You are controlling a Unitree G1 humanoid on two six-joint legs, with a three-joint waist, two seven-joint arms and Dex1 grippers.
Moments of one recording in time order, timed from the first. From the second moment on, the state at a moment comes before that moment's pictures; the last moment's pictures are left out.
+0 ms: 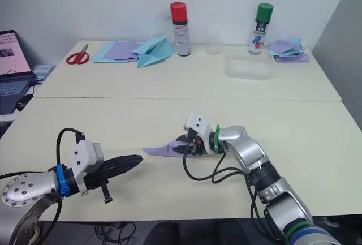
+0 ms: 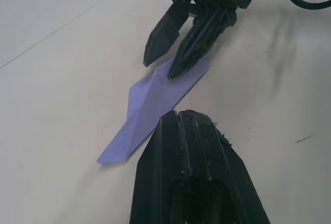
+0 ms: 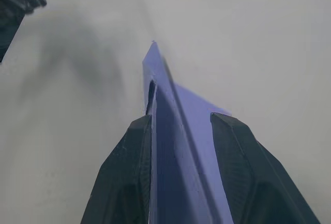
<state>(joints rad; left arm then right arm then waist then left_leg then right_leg) 0.23 0.79 0.28 -0.55 -0.47 0.36 -0.93 -0.66 -0.24 0.41 0.20 0.17 0.50 0.98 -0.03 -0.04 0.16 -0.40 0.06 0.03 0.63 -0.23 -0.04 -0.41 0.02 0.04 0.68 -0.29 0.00</state>
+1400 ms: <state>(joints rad) 0.12 0.96 0.43 -0.52 -0.71 0.63 -0.97 -0.68 -0.19 0.44 0.32 0.13 0.47 1.02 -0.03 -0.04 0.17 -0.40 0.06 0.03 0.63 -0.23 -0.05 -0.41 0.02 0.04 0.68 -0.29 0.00</state>
